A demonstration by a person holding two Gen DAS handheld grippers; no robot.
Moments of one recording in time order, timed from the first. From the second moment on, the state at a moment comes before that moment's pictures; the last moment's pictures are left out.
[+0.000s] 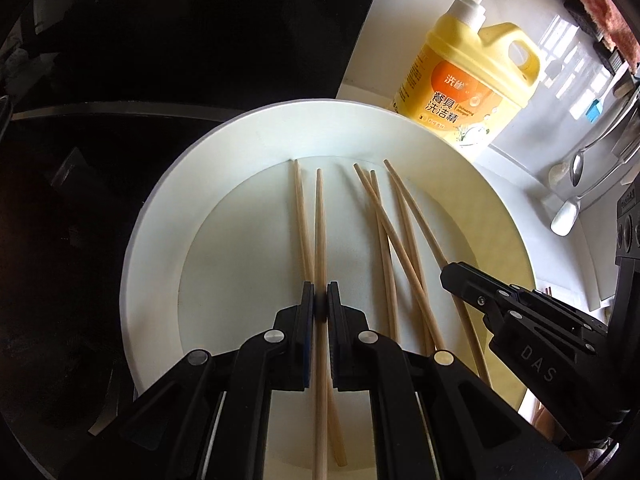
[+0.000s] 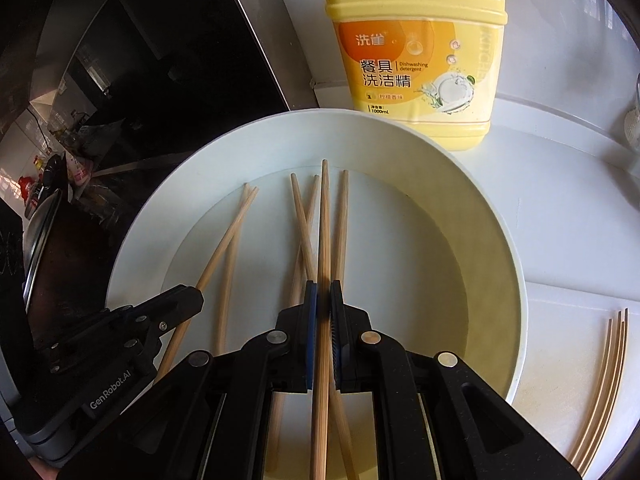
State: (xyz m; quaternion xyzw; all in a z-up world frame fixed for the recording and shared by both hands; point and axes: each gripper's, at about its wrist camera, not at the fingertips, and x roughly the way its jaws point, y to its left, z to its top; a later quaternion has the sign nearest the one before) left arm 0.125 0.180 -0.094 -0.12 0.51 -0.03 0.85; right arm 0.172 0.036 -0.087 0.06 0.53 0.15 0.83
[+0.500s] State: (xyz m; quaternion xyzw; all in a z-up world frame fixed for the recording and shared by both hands) left arm 0.129 0.187 -0.092 -0.13 0.51 -0.01 0.85; right arm 0.174 0.033 -0.094 0.06 0.55 0.14 0.82
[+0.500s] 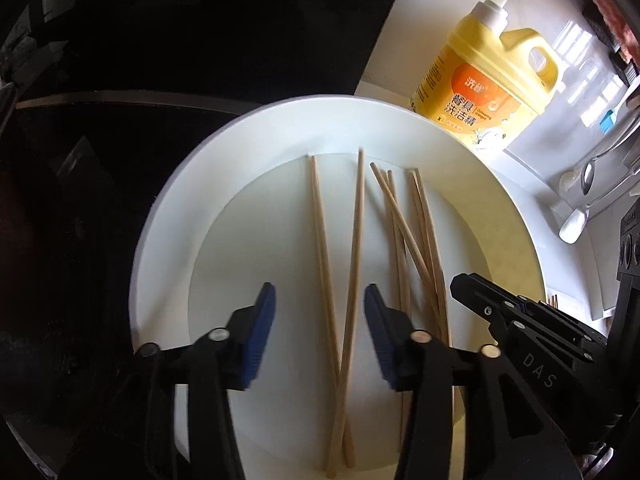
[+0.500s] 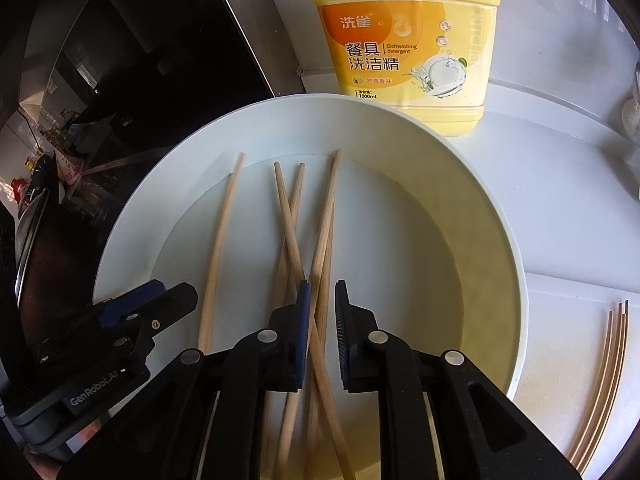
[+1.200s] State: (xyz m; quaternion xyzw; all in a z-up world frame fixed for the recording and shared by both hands) left arm 0.095 0.199 -0.068 -0.12 0.50 0.03 0.86; right arm 0.144 0.018 -0.069 0.07 0.52 0.15 0.84
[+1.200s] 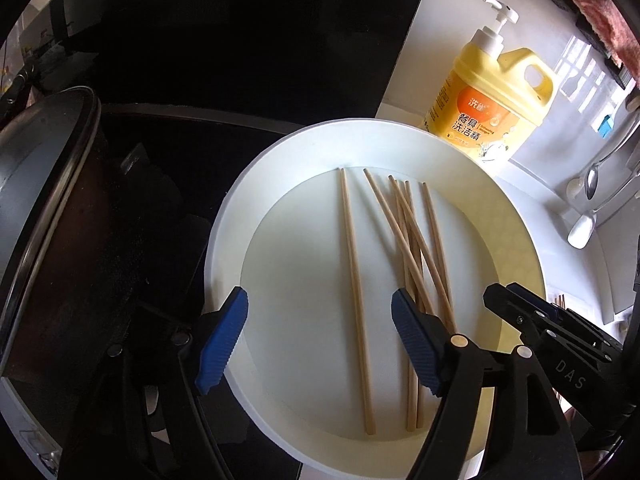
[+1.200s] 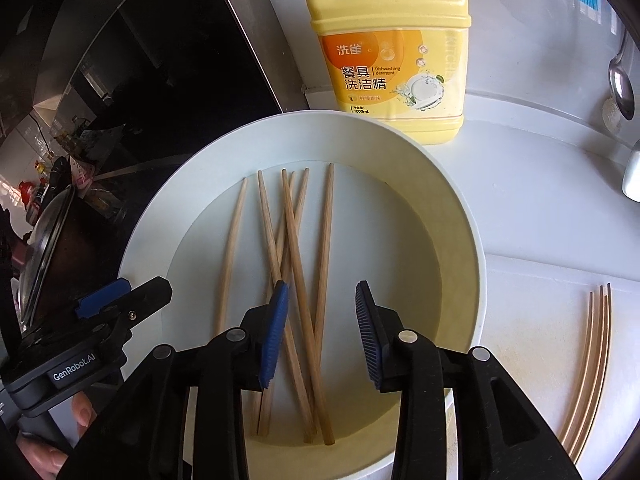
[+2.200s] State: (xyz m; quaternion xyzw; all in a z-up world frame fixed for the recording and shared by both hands) left arm 0.020 0.091 -0.030 -0.08 0.48 0.02 0.87; right arm 0.029 -0.106 -0.034 0.10 0.49 0.13 0.86
